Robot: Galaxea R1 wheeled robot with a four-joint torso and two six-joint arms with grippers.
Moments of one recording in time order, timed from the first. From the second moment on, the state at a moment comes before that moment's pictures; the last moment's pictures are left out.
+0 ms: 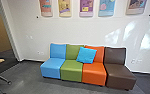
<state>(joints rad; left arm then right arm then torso) 1.41 2.93 -2.51 0.02 0.25 -0.02 -1.43 2.69 -2.13 -0.35 -0.22 0.43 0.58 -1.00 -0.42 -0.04</state>
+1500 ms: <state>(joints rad) 1.48 2.99 -2.58 0.06 0.19 -0.02 -1.47 2.77 -2.23 -0.39 -0.19 0.42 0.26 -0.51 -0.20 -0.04</state>
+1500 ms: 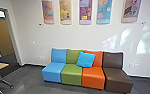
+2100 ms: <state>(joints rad) 1.47 2.99 -2.58 0.06 0.19 -0.02 -1.47 2.81 -2.30 -0.39 -0.19 0.42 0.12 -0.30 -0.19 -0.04</state>
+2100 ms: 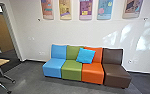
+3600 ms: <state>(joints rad) 1.47 3.00 -2.64 0.06 0.19 -0.03 -1.50 2.93 -2.47 -0.43 -0.18 0.42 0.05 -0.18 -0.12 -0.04</state>
